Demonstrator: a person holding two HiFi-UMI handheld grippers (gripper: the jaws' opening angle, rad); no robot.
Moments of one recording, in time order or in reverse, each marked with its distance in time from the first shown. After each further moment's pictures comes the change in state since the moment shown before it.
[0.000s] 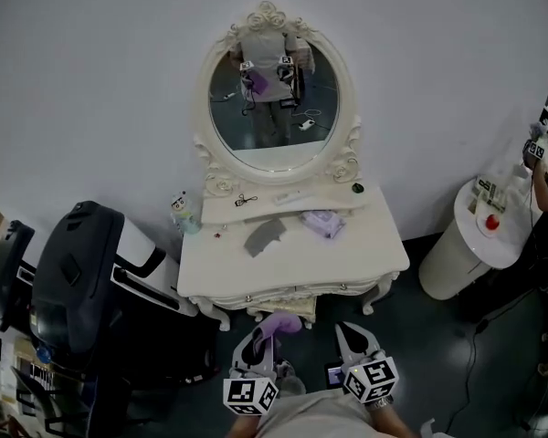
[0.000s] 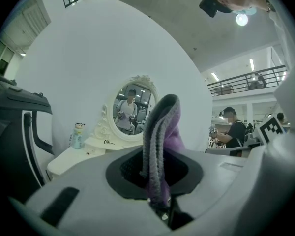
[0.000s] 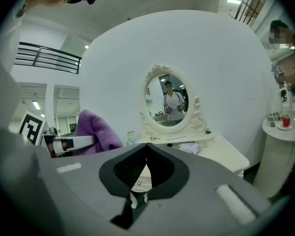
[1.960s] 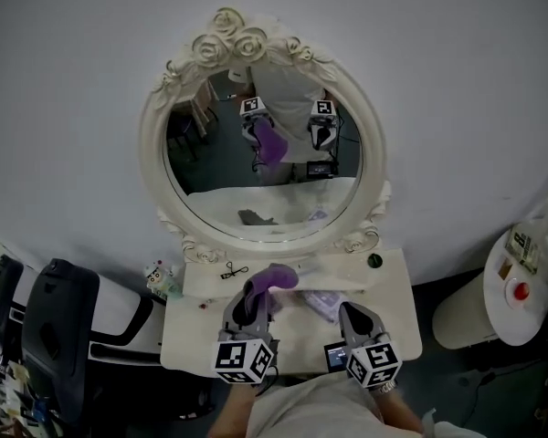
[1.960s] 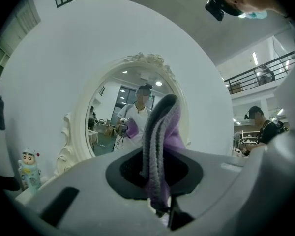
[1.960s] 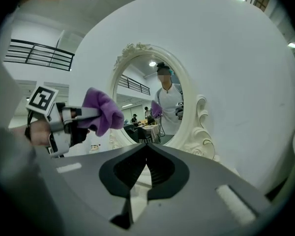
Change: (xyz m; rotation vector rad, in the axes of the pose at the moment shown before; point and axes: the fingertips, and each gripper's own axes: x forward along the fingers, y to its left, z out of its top) left arm 0.419 0.084 0.150 0.048 -0.100 0.050; right arm 0.320 -0.233 0.138 -0.046 -0.010 0.021
